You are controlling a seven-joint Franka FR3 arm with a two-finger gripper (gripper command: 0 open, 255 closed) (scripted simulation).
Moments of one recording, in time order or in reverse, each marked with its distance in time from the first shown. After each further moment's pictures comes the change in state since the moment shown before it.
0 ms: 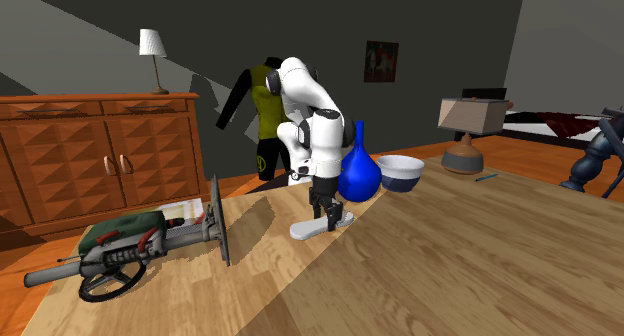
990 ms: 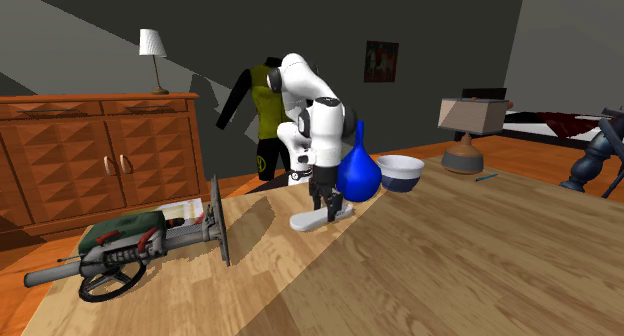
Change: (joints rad) arm -0.012 -0.042 0.015 0.031 0.032 -0.066 -0.023
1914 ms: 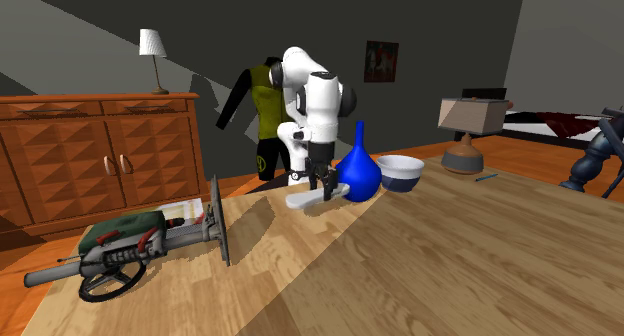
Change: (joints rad) arm -0.037 -0.098 0.018 0.052 0.069 -0.131 -0.063
